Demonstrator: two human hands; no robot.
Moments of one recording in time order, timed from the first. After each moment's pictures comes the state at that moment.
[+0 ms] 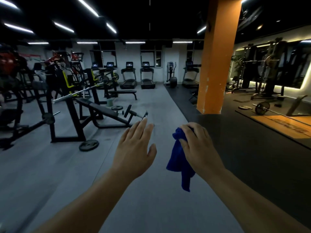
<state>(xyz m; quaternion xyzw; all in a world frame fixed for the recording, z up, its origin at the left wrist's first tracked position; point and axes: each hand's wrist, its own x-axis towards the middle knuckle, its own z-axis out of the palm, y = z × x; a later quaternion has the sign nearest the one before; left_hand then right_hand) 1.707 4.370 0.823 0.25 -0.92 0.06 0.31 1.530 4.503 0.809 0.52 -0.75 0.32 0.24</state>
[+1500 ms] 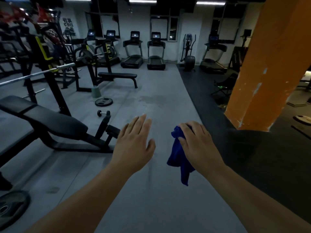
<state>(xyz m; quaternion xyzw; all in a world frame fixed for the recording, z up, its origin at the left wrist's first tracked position) 0.593 3.173 0.752 0.32 -0.91 -0.01 0.27 0.409 3.297 0.749 0.57 -0.77 0.24 0.18</state>
